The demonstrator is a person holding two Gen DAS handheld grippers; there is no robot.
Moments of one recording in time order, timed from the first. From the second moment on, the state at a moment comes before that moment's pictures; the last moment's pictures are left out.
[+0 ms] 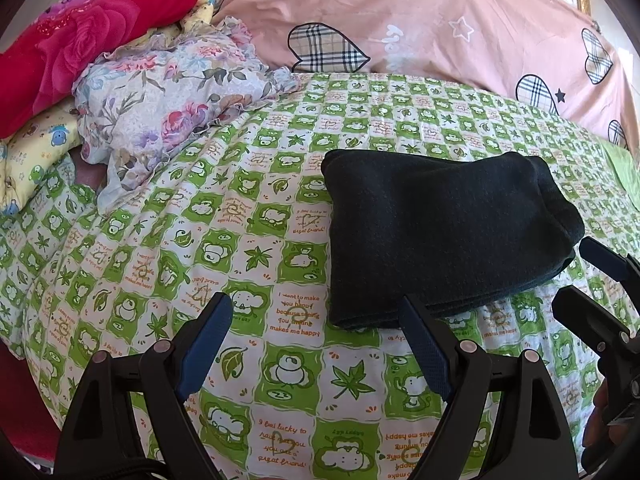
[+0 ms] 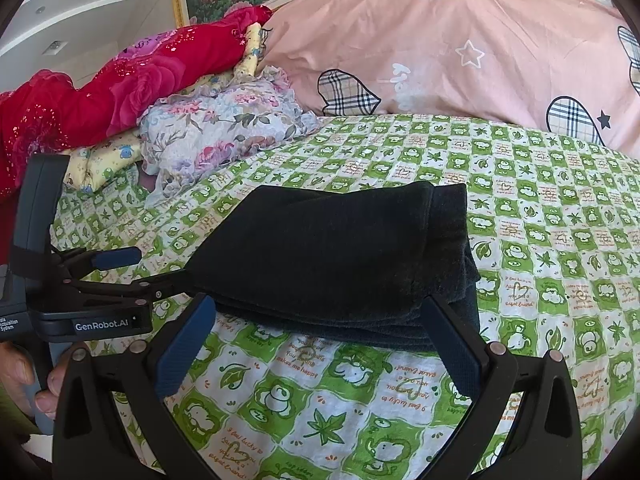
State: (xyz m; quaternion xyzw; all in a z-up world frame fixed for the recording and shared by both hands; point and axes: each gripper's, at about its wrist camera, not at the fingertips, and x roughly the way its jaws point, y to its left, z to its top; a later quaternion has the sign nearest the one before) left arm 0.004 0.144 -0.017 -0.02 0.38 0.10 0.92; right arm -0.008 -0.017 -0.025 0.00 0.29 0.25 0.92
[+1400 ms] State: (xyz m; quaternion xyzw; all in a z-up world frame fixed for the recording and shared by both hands) left arm 0.004 0.146 -0.012 -0.01 0.38 0.11 0.92; right arm -0.007 -0.018 -0.018 0.00 0.29 0.24 0.93
